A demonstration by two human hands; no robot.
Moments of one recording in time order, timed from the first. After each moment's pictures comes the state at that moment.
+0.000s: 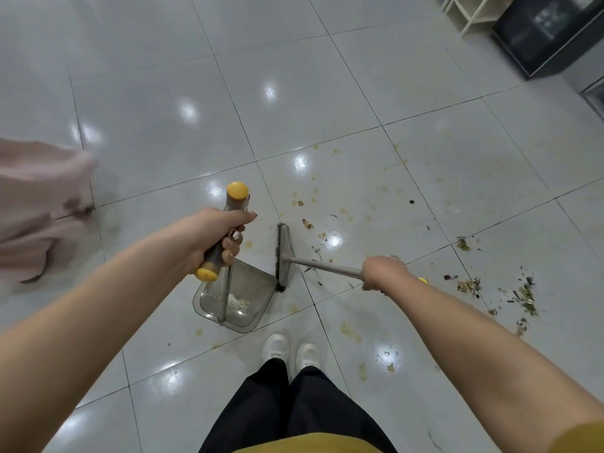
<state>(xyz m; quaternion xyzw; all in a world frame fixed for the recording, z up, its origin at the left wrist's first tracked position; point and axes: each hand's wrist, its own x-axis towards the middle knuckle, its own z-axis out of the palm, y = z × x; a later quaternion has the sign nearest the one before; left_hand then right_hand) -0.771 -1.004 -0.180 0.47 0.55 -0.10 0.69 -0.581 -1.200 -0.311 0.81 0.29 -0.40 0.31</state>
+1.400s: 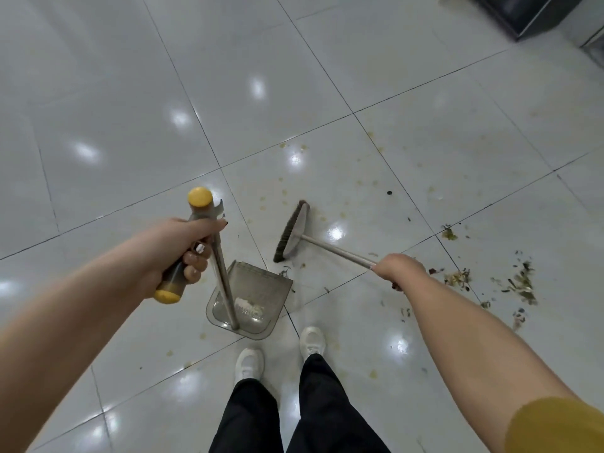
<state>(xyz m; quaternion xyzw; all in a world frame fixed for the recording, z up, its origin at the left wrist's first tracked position) -0.614 -1.094 -0.180 0.51 0.56 -0.11 0.64 -0.392 -1.322 -0.375 0.87 0.11 -0.45 0.16</state>
